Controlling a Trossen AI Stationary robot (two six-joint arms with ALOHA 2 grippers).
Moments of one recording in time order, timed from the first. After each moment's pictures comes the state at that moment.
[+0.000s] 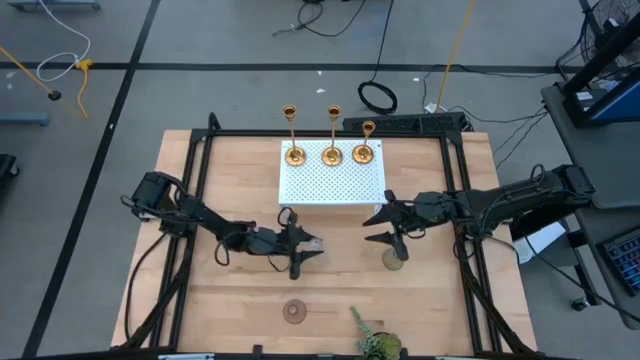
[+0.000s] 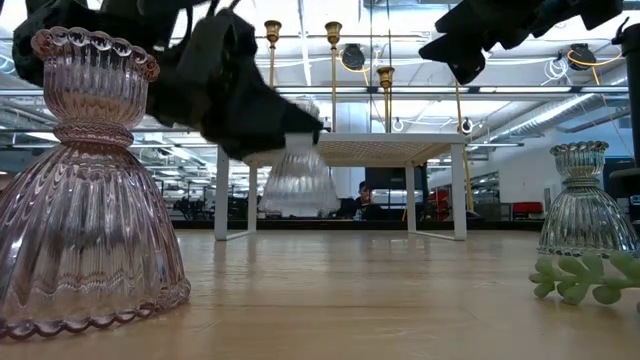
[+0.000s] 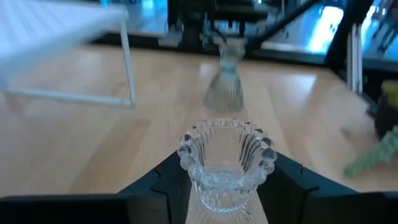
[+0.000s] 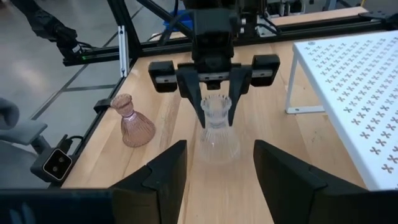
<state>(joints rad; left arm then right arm) -0.29 1.78 0.60 0.96 -0.31 -0.17 0.17 1.02 0.62 0.06 0.00 0.20</state>
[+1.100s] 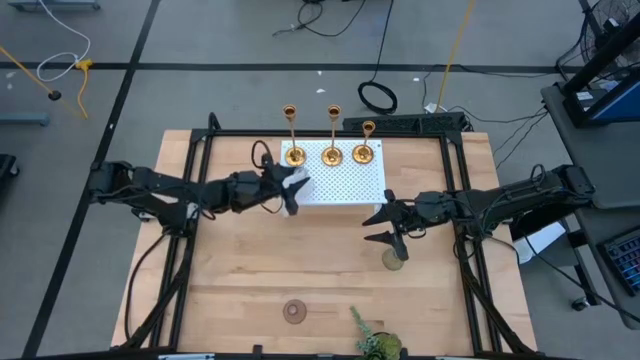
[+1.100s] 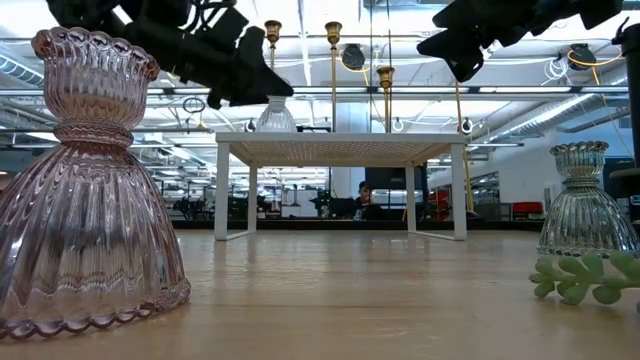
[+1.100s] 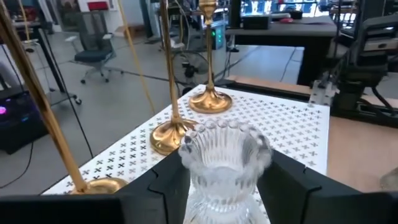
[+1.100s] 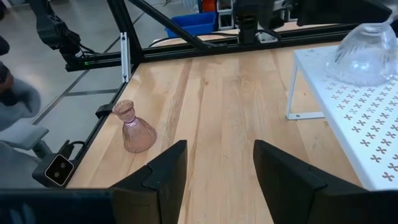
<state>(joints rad) 0.08 1.34 0.60 0.61 -0.42 -0.03 0.17 1.02 0.62 0.08 0.00 0.20</state>
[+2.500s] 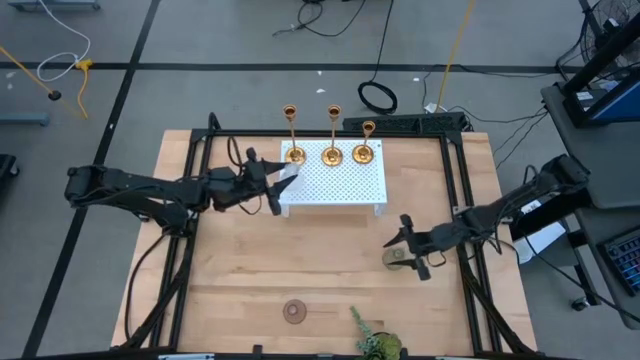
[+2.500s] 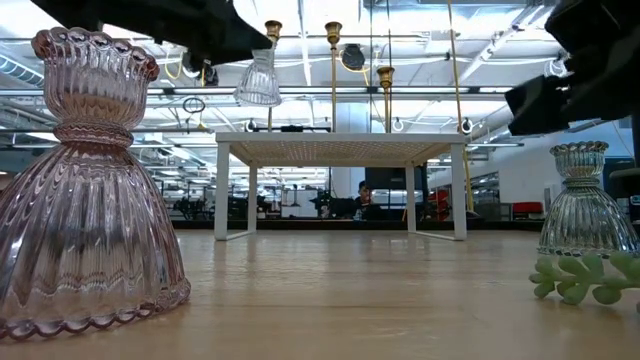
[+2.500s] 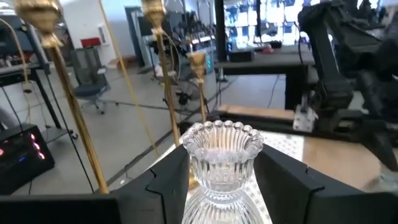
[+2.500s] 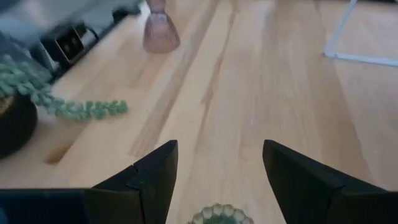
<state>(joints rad) 0.04 1.10 0.60 0.49 -0.42 0.08 0.46 0.88 0.27 0.14 0.19 0.11</state>
